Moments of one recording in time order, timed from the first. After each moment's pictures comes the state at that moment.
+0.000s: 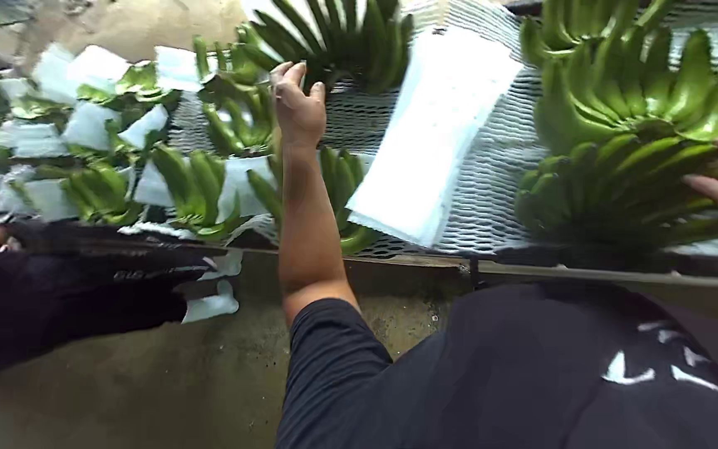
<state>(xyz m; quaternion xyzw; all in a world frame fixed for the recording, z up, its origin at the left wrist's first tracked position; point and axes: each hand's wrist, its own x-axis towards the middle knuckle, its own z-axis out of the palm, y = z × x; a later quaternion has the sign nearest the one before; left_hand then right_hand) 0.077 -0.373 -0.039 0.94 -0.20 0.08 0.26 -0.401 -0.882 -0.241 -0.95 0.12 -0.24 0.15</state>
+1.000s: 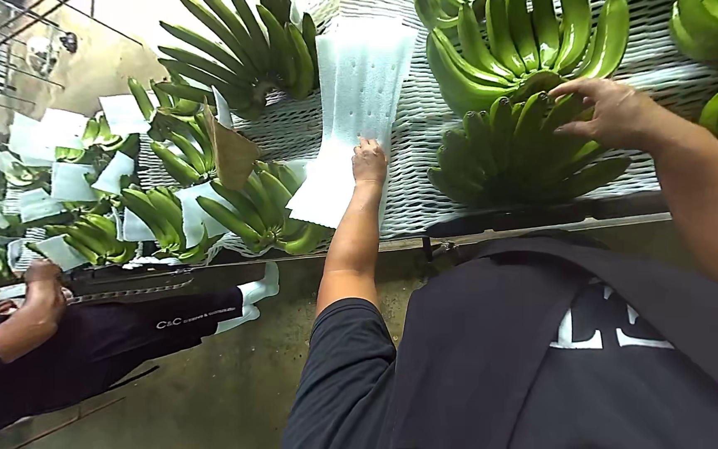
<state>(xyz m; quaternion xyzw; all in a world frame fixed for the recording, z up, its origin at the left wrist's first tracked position) -0.068 -0.532 -0.200 0.96 -0.26 -0.11 -0.04 -0.349 -0.852 -0.151 -0.91 0.18 -0.01 0.37</state>
